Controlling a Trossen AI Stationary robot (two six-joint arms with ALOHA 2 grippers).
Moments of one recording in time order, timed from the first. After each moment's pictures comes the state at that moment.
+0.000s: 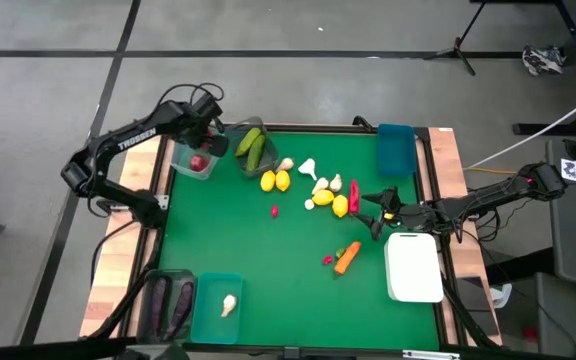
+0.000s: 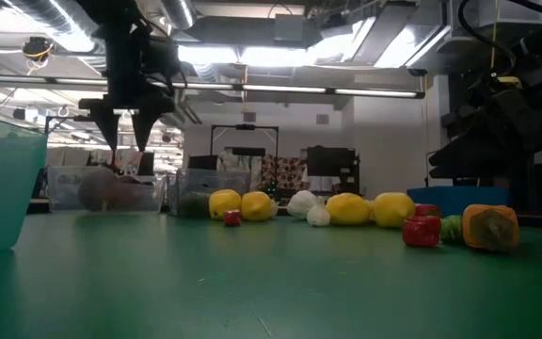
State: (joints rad) left arm 0.82 1.37 1.09 -1.06 -0.22 -0.47; right arm 0.24 0.75 0.05 0.25 0.58 0.44
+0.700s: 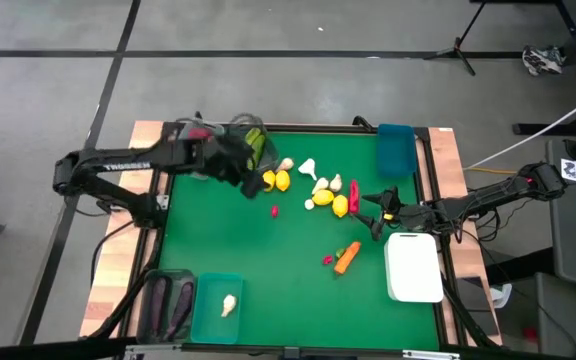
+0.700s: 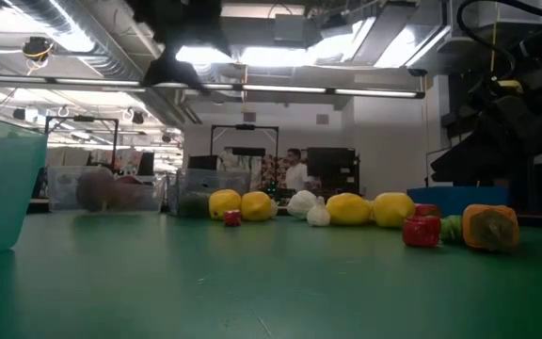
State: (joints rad) left arm 0.21 1.27 1.09 -0.57 0.02 -0.71; right arm 0.24 0.75 0.05 0.22 0.58 0.44
